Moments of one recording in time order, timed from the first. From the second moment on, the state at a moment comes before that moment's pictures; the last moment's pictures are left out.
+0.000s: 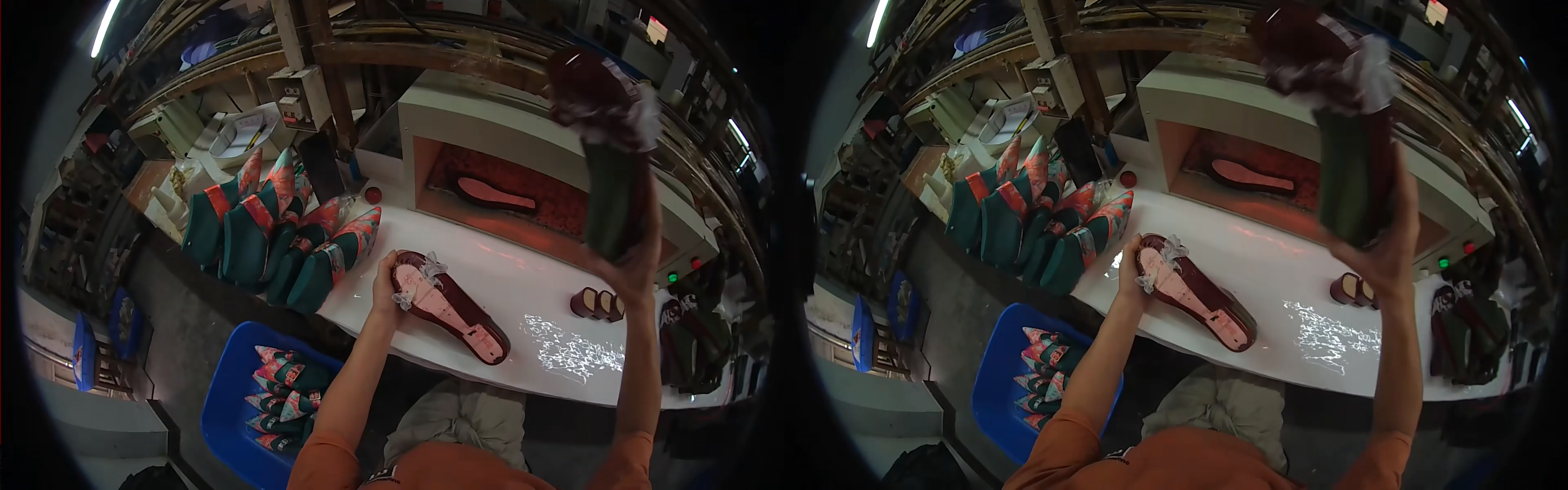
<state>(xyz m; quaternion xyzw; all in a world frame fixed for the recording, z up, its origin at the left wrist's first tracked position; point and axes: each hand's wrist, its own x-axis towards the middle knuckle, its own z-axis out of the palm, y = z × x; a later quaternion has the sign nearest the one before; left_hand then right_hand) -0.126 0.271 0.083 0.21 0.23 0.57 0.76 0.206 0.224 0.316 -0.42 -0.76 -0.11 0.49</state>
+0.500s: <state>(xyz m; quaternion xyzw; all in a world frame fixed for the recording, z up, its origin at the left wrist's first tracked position) -0.122 0.229 0.099 0.27 0.33 0.60 0.68 0.189 0.327 0.193 -0.45 -0.86 0.21 0.08</state>
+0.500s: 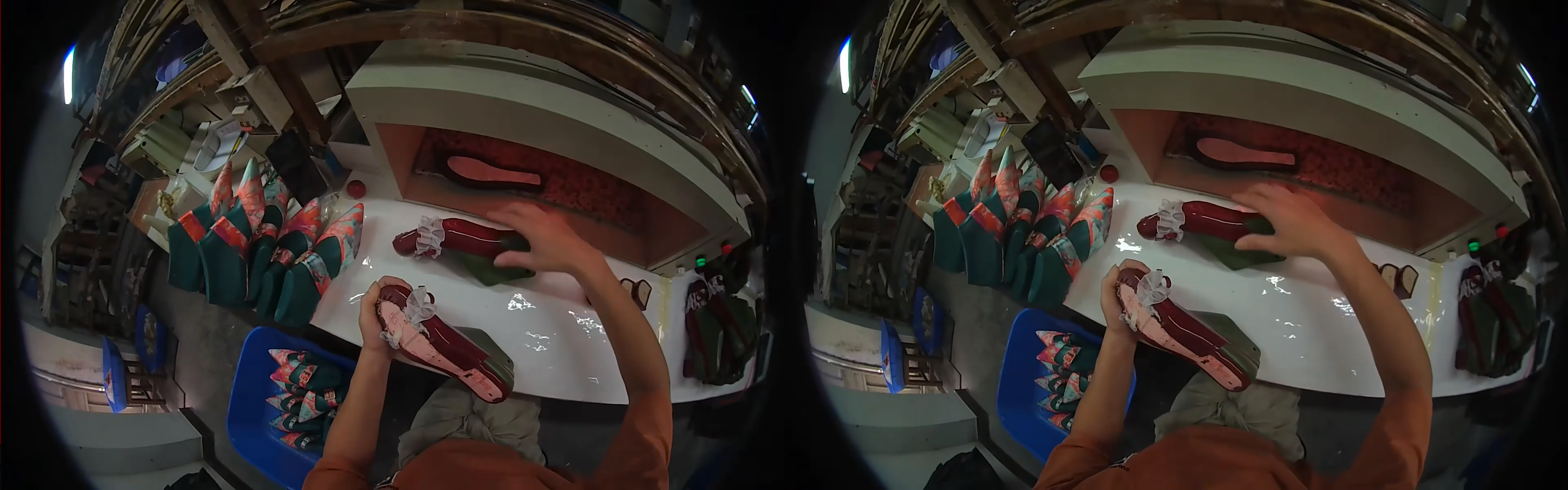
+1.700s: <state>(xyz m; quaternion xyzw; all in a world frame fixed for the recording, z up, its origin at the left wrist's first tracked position) -0.101 0.158 0.110 0.22 0.28 0.62 0.70 0.283 0.043 0.167 -0.60 -0.77 0.17 0.15</state>
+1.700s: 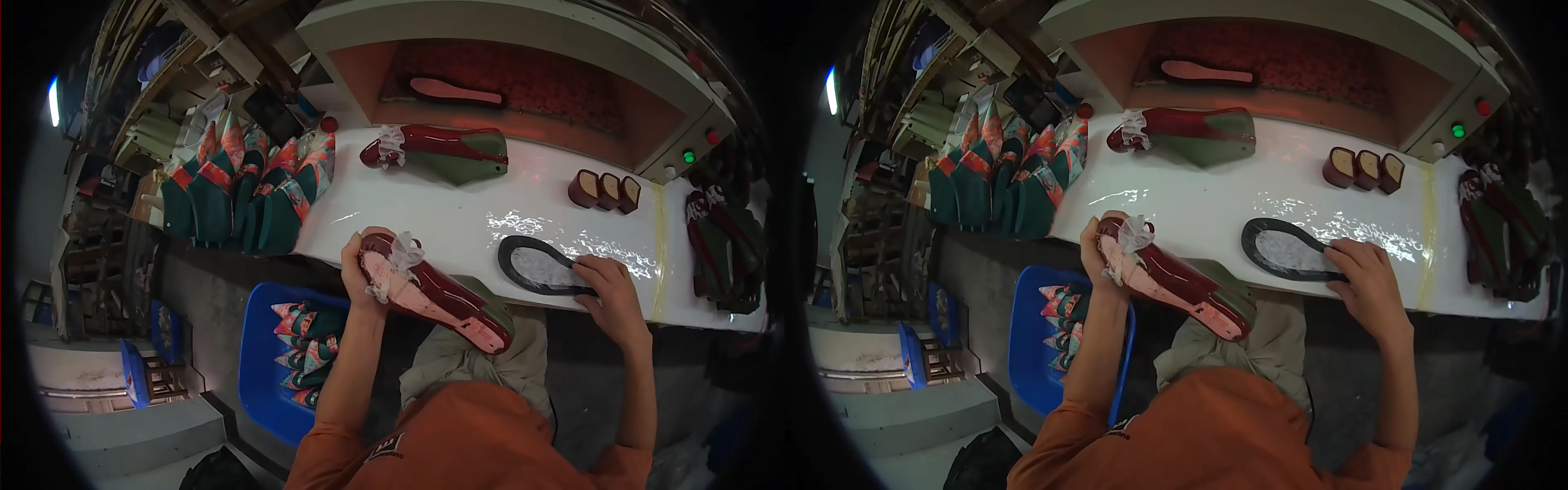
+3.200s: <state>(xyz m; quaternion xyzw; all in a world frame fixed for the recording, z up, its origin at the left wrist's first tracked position) -0.016 0.030 0.131 0.60 0.27 0.41 0.63 0.160 -0.077 0.125 -0.58 -0.36 0.57 0.46</state>
